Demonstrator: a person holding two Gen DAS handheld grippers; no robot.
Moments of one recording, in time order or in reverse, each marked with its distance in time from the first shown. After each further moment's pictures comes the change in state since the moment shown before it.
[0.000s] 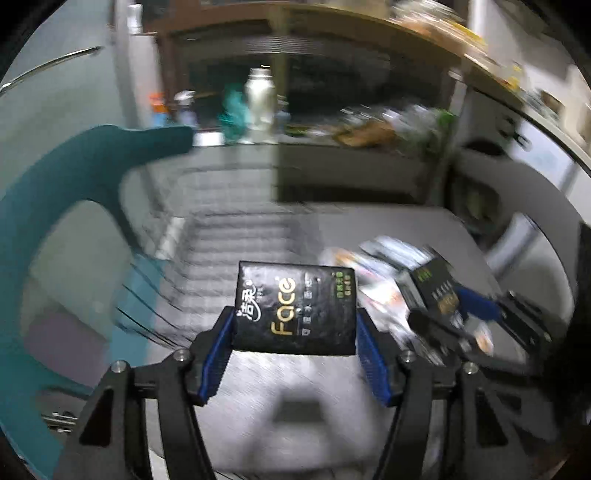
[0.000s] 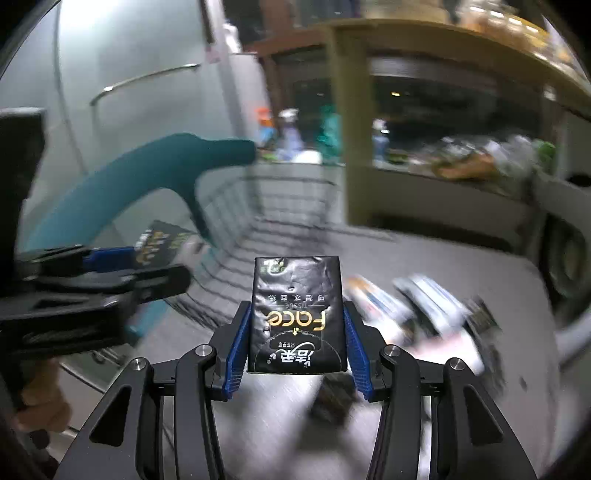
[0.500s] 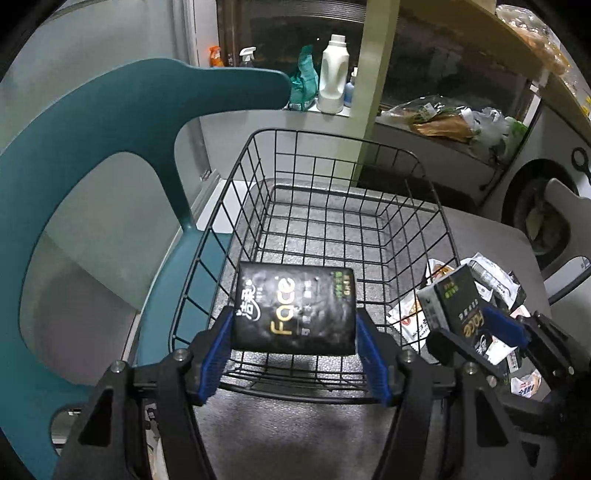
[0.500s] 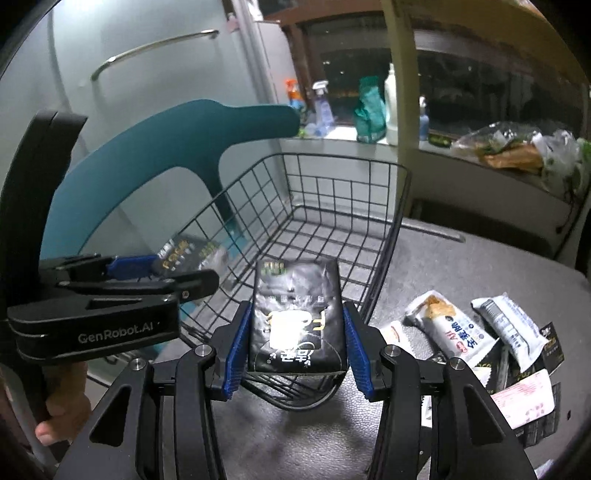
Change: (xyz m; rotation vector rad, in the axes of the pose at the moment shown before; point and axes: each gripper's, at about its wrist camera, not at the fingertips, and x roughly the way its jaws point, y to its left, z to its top) left arm 0.074 0.082 0.007 -0.133 0.125 0.102; right arm 0.090 0.034 0.019 -0.001 0.092 0.069
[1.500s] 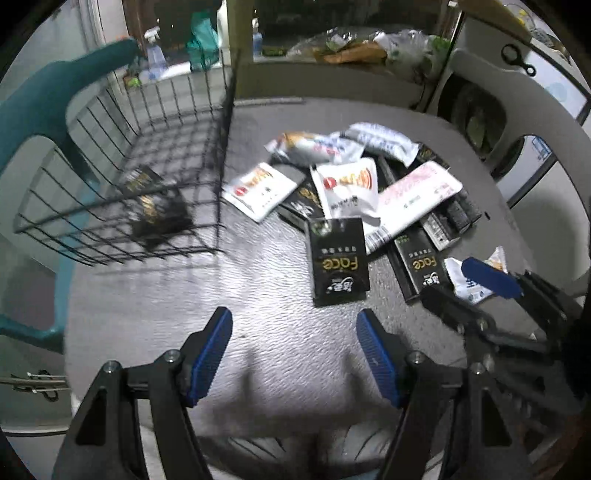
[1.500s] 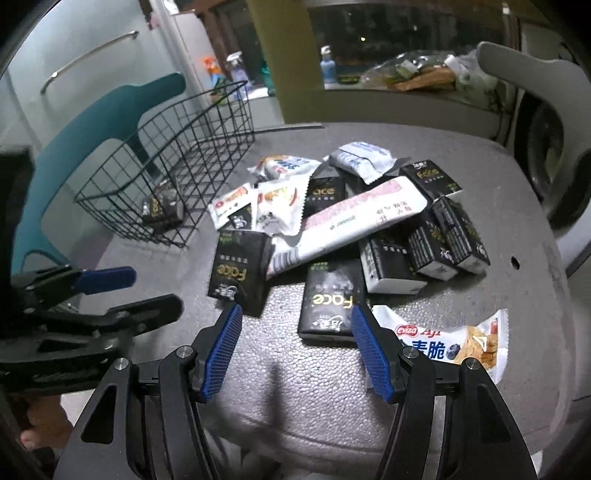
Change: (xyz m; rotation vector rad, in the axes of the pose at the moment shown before) left arm 0.004 -0.150 -0.117 0.195 0.146 -0.111; right arm -0.077 -0.129 -0.148 0.177 0.102 -0.138
